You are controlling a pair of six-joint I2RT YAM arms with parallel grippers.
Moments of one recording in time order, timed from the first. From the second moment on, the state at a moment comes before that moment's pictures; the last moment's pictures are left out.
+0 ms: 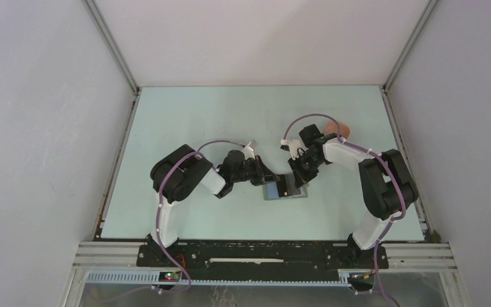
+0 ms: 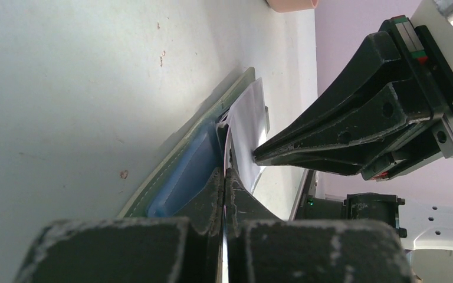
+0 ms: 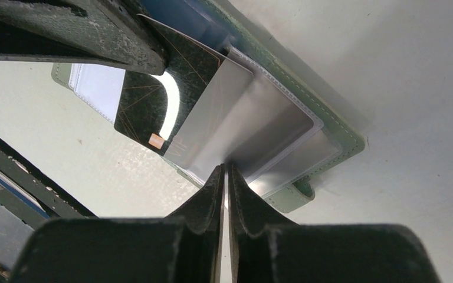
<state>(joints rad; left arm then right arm) -0.69 2.05 0.73 0.95 0.49 -1.05 0.40 1.73 1.04 -0.67 -0.40 -0.23</state>
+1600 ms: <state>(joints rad) -0.69 2.12 0.79 0.99 0.55 -1.11 0.90 1.58 0.85 -0.23 0.04 -0.78</state>
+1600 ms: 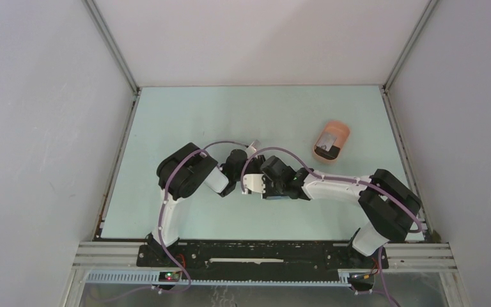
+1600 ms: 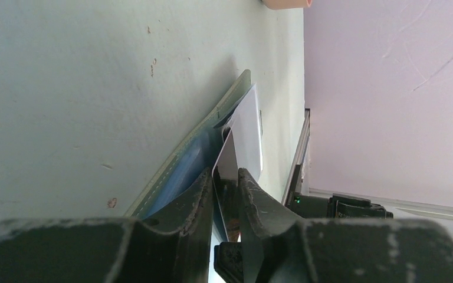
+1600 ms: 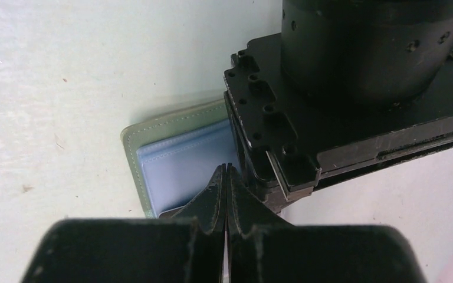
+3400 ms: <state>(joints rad) -0.65 1.96 0.72 0.93 0.55 -1.04 0.64 1.27 0.76 -0.37 -0.05 -0.77</state>
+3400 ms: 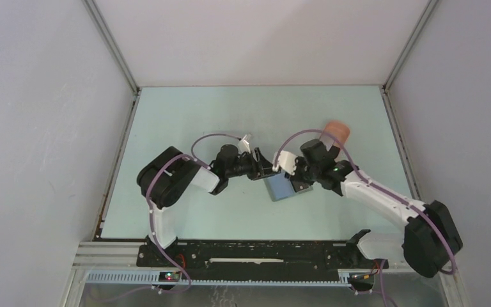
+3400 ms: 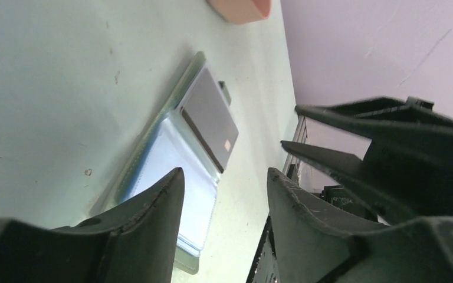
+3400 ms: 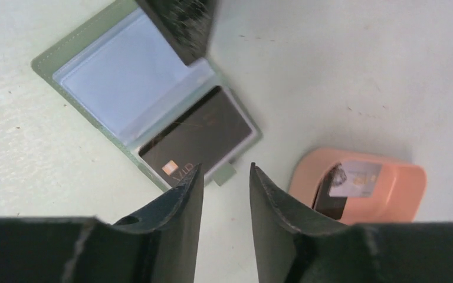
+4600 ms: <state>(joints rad) -0.63 0.93 0.65 0.06 0.11 -0.46 -0.02 1.48 1.16 -0.44 -0.55 0.14</state>
